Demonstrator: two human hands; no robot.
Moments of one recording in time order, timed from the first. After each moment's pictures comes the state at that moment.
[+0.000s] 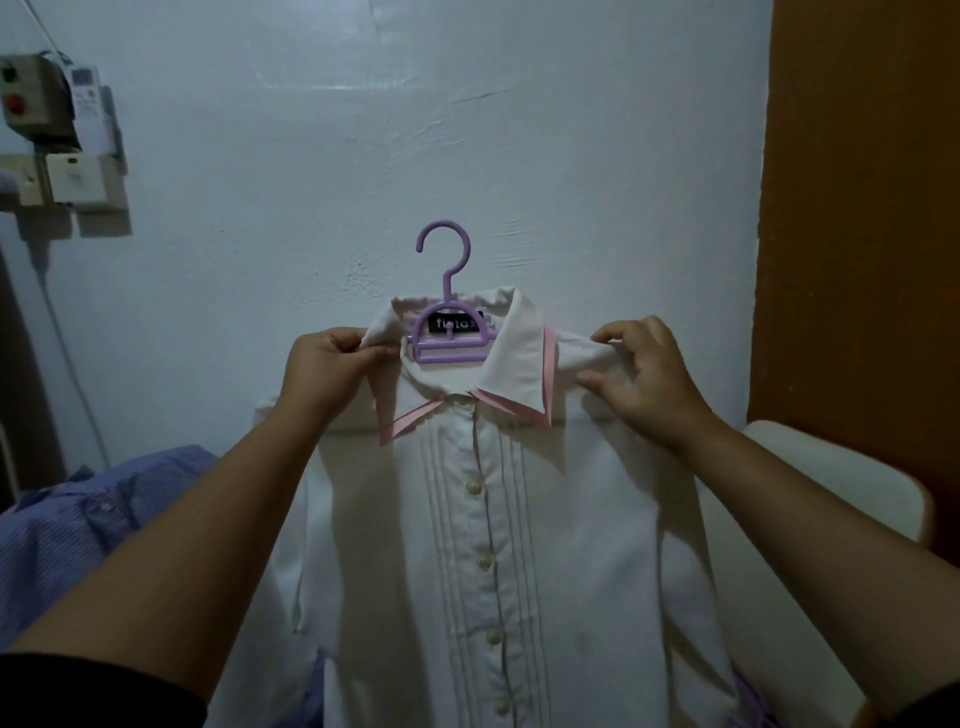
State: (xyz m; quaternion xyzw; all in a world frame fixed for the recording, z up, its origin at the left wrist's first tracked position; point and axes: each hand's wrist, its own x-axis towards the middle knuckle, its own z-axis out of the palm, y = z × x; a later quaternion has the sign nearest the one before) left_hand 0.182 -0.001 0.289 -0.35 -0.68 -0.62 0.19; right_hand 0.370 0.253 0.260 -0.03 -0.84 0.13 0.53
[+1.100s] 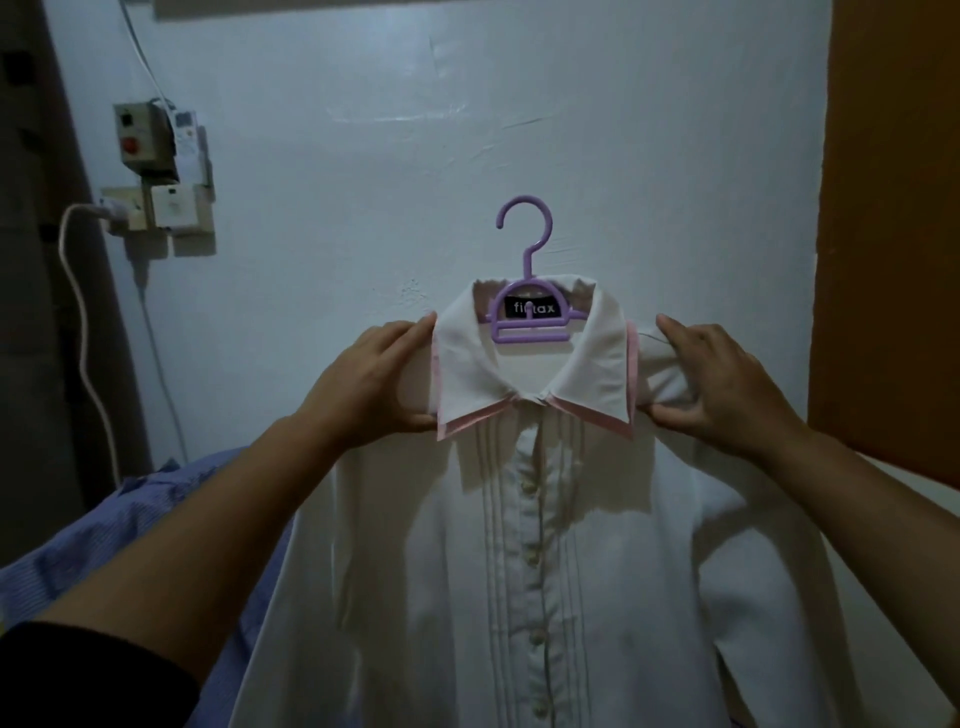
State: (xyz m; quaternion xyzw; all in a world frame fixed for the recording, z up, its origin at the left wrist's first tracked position) left_hand 0.183 -0.052 0.290 -0.51 -0.72 -0.16 0.44; right_hand 0.383 0.277 0.269 -0.07 -0.87 -0.08 0.47
